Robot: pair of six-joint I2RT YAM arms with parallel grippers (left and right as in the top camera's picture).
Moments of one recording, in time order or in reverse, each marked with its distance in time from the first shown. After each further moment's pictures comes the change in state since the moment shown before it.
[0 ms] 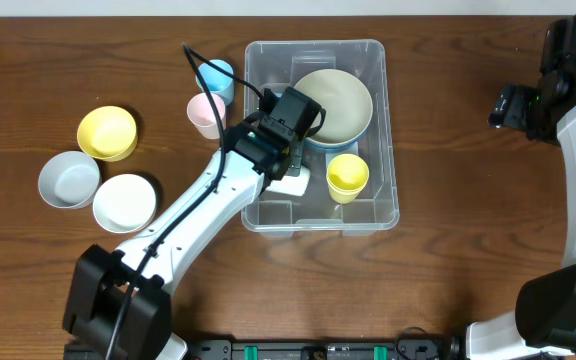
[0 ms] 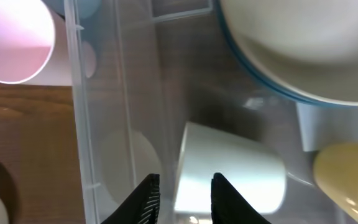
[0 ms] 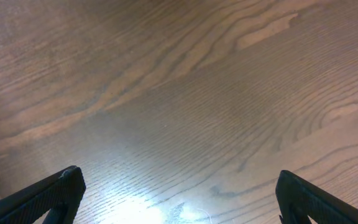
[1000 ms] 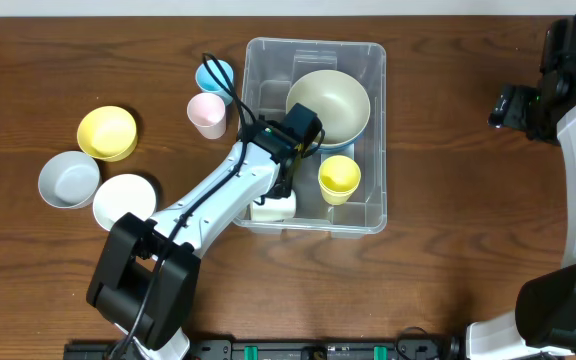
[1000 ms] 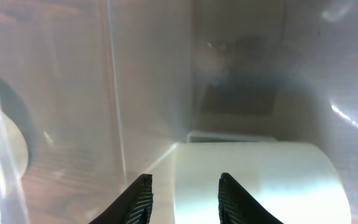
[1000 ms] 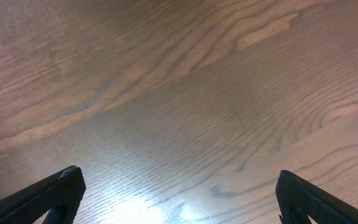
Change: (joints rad) left arm -0.002 0.114 0.000 -0.231 -0.001 -0.094; right arm 0.000 0.000 0.000 0.000 0.000 0.000
